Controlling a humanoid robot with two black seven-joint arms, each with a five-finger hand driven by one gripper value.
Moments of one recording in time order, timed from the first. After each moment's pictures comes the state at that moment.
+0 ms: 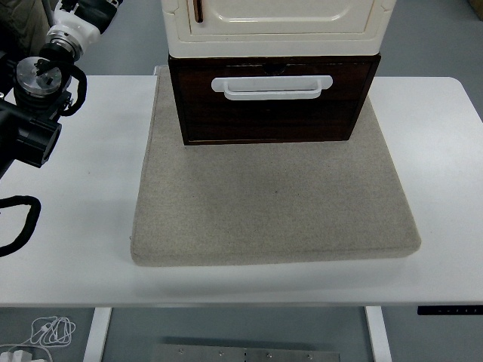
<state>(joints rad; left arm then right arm) -1.10 0.24 -0.96 -0.40 -0.37 -0.26 -0.03 -0.04 0.00 0.13 0.15 -0.15 0.22 0.04</state>
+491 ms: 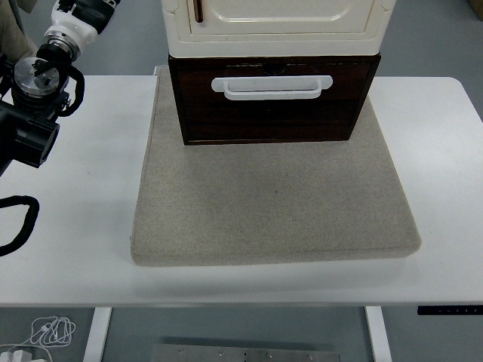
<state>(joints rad) -1.10 0.25 -0.96 -0.39 -0.37 -0.26 -0.03 -0.04 0.00 0.13 0.15 -0.15 0.22 0.04</state>
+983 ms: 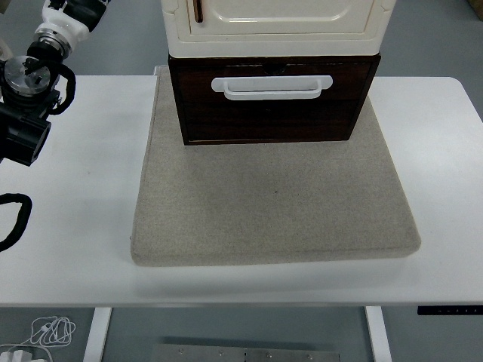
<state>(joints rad) -1.11 0.28 -0.95 -0.38 -0.33 -0.30 -0.02 -0.04 0.00 0.13 0.15 -0.15 0.22 0.04</state>
